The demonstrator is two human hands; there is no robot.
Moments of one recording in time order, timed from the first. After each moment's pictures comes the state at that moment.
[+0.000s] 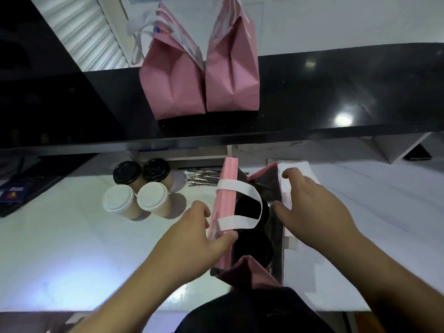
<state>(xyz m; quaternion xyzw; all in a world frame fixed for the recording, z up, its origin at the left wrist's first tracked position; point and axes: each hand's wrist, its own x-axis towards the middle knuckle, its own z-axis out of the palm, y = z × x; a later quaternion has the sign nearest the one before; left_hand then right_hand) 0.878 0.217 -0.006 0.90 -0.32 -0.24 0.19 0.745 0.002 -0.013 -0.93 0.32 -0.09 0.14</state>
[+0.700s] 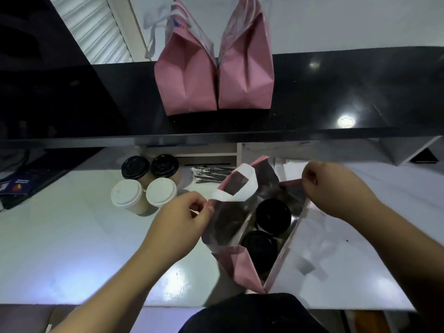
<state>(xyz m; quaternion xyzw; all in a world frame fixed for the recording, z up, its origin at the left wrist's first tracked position) 0.923 0.234 -0.022 0.89 -0.30 -0.14 0.31 0.767 -0.040 0.000 -0.93 0.34 -0.01 0.14</state>
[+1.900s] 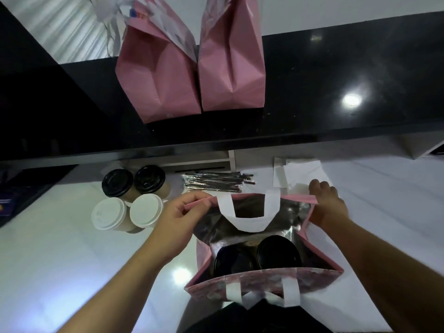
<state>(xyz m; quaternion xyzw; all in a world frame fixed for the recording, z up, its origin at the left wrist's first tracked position) 0.971 0.172 -0.056 0.74 -0.24 -0.33 0.53 0.791 -0.118 -0.158 -0.85 0.47 0.13 0.19</state>
